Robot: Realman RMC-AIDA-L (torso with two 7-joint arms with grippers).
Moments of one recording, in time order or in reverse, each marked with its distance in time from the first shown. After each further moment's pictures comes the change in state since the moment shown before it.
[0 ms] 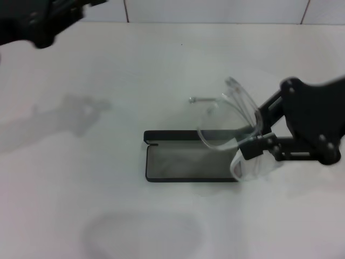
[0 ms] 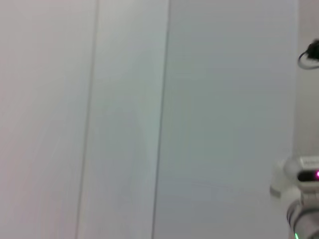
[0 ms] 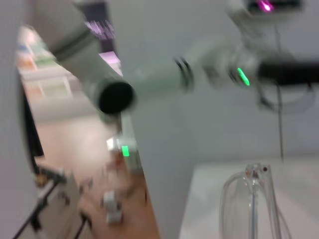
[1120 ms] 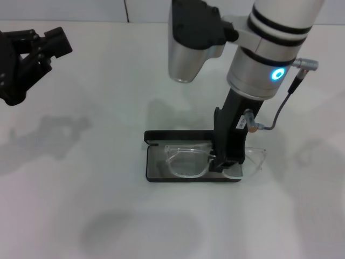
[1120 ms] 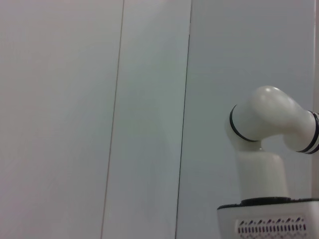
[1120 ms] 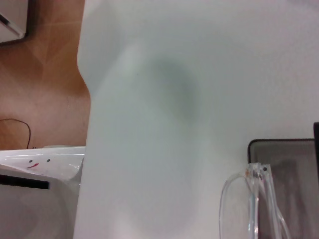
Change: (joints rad) left arm 0.146 -0.016 -0.029 -0.083 -0.021 0.063 0.181; right arm 0.594 0.025 -0.597 0.309 -0.531 0.306 0.479
